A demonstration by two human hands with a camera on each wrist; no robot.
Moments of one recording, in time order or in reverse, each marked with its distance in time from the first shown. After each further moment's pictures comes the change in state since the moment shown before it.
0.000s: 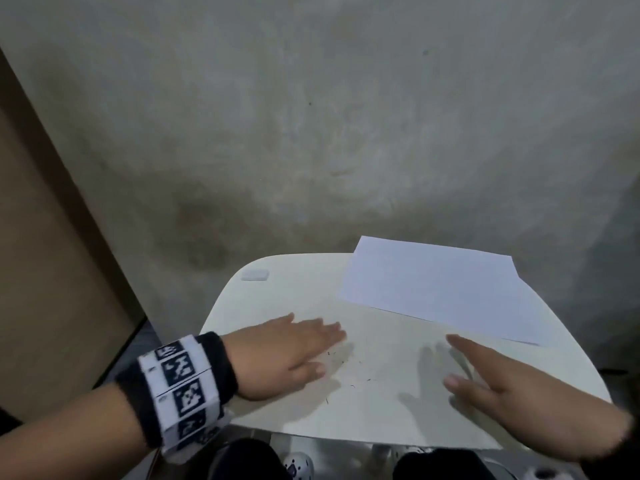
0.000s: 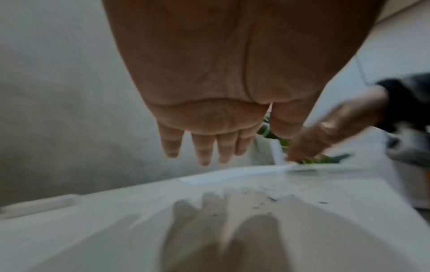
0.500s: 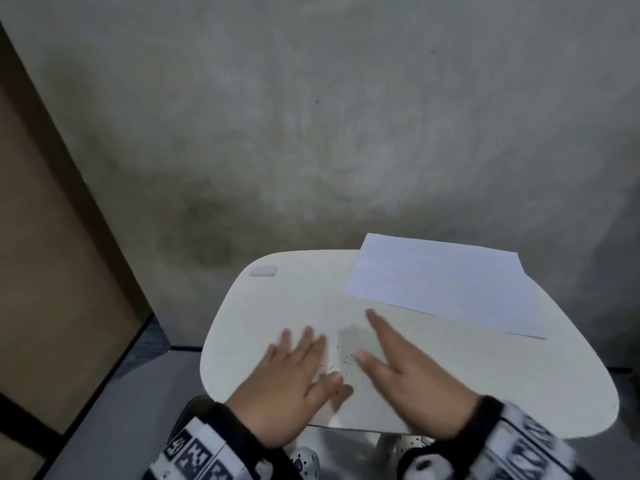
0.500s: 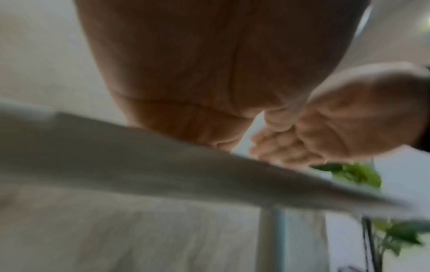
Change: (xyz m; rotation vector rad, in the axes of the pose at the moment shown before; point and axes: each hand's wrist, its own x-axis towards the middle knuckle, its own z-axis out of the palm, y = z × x) left_hand -0.010 0.032 0.055 -0.332 0.119 -0.329; right_hand 0.043 -0.077 0.041 0.353 0.098 -0.177
